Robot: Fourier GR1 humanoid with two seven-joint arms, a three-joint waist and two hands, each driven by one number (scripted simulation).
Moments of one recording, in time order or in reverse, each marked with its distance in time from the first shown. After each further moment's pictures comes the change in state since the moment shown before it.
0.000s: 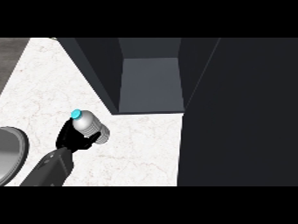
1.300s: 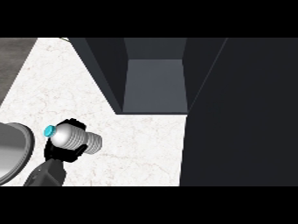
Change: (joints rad) left arm 0.218 -0.030 -0.014 -0.366 0.155 -0.027 0.131; right arm 0.010 -0.014 0.023 -0.019 0.002 -0.035 0.013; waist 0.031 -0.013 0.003
